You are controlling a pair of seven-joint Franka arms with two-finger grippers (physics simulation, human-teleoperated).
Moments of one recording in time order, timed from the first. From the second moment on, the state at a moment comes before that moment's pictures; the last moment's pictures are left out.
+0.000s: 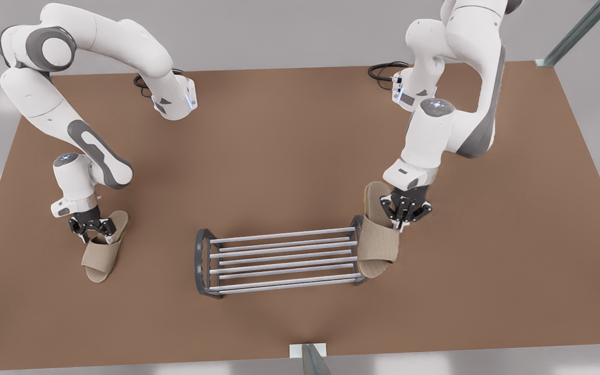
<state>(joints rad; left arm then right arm) -0.36 0.19 -0.09 -1.83 0.30 2.56 -0.43 -0.86 0.67 0.47 -2.30 -0.08 3.51 -0.35</state>
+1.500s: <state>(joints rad) -0.18 0.35 -0.17 -1.31 0.31 1.70 -0.98 -0.89 0.01 0.87 -2.16 -0.08 2.88 -0.13</state>
